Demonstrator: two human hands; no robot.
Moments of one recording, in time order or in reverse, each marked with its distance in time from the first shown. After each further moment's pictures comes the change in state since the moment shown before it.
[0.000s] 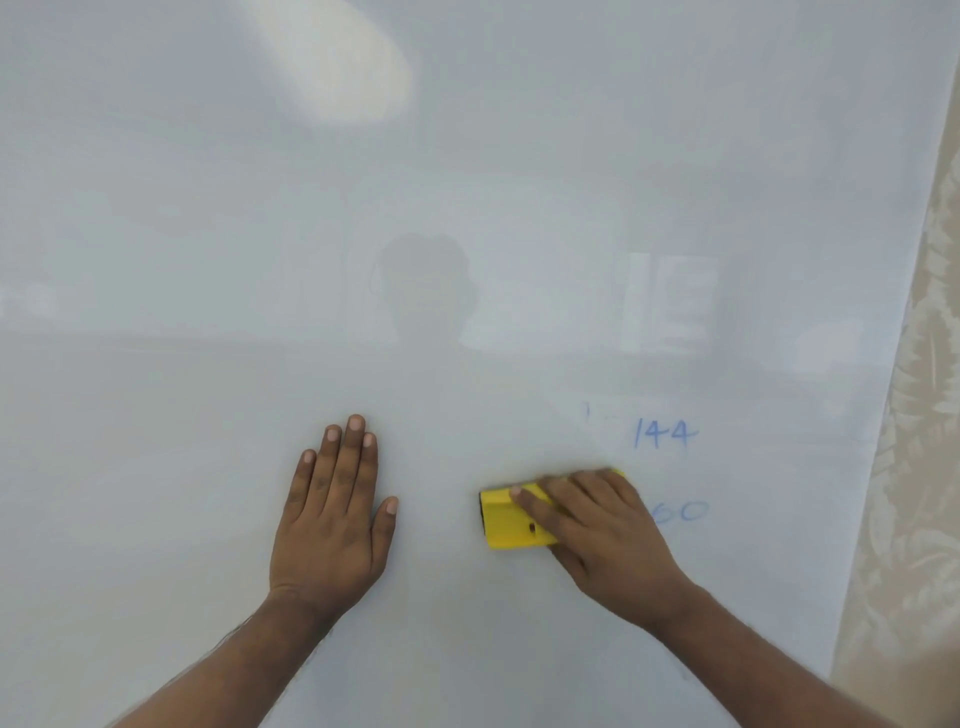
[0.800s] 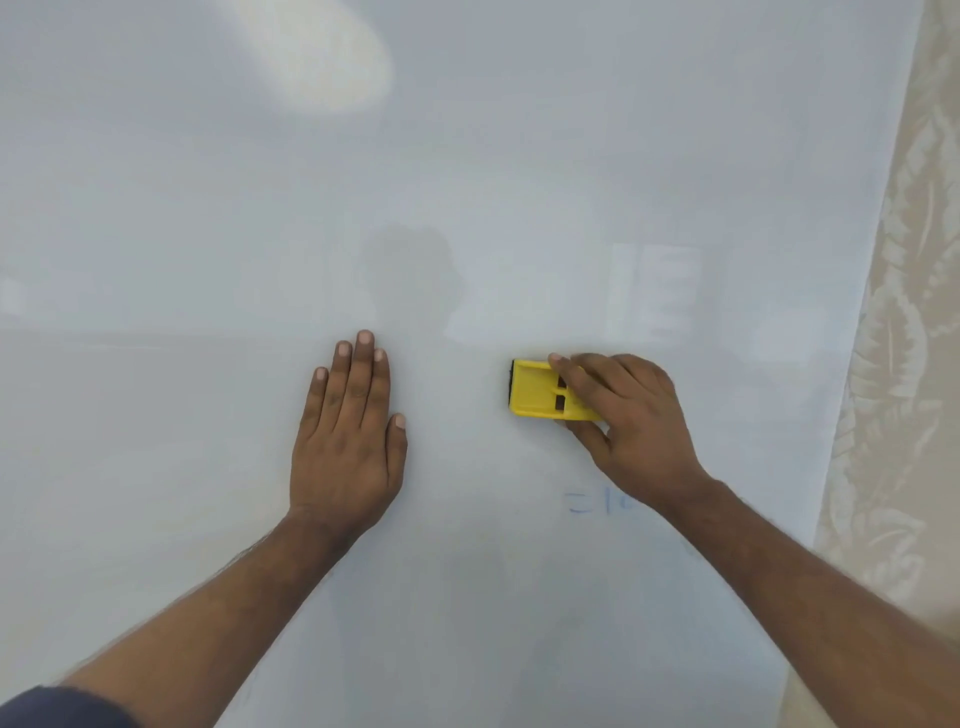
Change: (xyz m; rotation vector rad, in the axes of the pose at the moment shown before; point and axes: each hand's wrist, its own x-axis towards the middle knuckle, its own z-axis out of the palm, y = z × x) left_hand 0.071 0.035 -0.014 -0.081 0.115 -0.007; right_hand 0.042 0.075 -0.042 0.043 0.117 0.218
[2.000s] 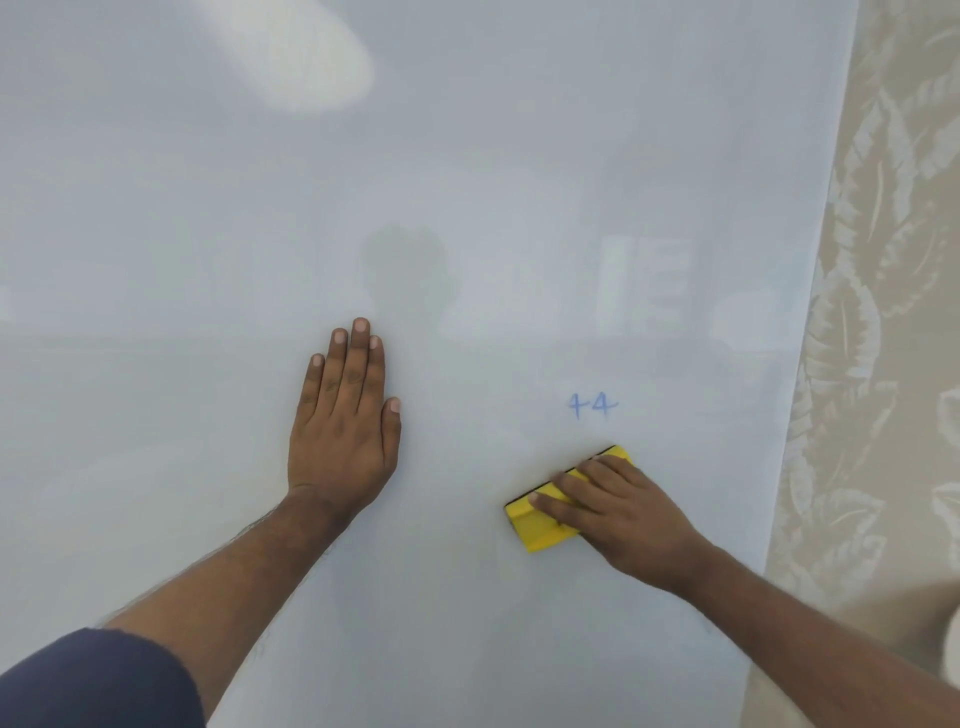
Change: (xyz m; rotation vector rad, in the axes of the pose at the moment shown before) left_hand 0.009 0.034 0.014 0.065 -0.024 0.015; right_hand -0.119 0.030 0.008 -0.119 -0.198 -0.394
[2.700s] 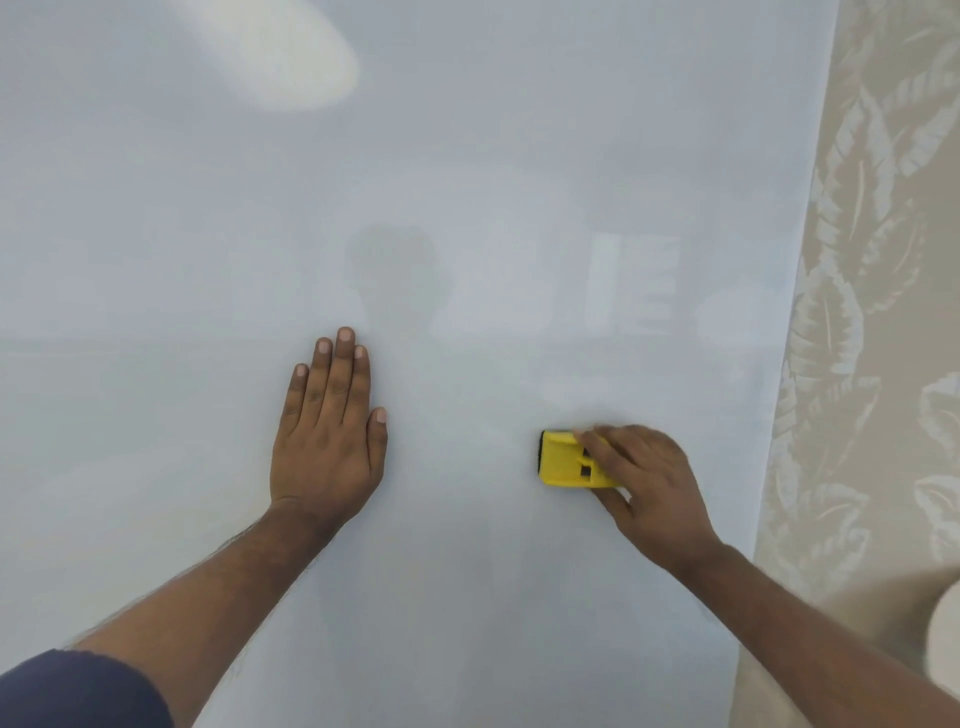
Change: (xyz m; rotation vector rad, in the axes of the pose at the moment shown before) left_hand -0.005 0.001 0.004 -0.004 0.000 0.021; right_hand -0.013 0.021 -0.006 0.168 0.128 0.493
